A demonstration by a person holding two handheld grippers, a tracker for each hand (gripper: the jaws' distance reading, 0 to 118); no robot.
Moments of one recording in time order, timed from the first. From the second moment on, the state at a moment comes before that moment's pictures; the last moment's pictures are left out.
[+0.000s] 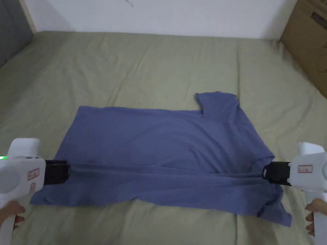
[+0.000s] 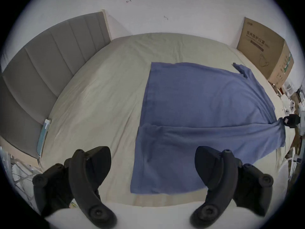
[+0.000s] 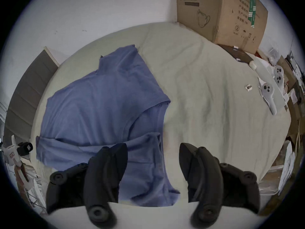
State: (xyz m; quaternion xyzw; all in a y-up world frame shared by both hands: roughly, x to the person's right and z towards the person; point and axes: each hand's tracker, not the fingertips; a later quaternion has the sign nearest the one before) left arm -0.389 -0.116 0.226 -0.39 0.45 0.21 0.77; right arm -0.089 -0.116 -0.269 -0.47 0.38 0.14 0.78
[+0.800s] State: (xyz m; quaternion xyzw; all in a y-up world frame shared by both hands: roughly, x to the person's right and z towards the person) left arm -0.397 -0.176 0.266 -0.37 0.47 0.30 0.74; right arm -0.019 -0.149 -0.201 -0.50 0.40 0.09 0.76
